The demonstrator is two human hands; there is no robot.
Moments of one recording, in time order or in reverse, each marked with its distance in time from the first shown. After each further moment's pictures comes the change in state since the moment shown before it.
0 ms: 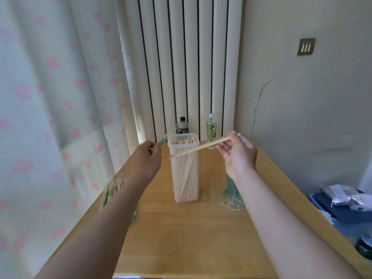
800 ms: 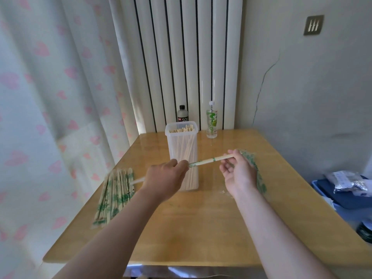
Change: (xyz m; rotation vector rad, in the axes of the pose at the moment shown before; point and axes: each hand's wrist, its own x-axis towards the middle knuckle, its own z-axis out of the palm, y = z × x) left_hand -0.042 -0.049 0.035 0.848 -0.220 0.800; right_hand -0.010 0.047 -0.058 0.022 0.099 0.223
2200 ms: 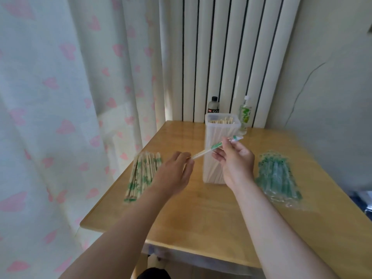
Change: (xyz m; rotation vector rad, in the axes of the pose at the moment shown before) left_hand -0.056 -0.045 0.006 -0.417 0.004 -0.395; right_hand -0.028 0.070 0.075 -0.203 -0.285 -0.109
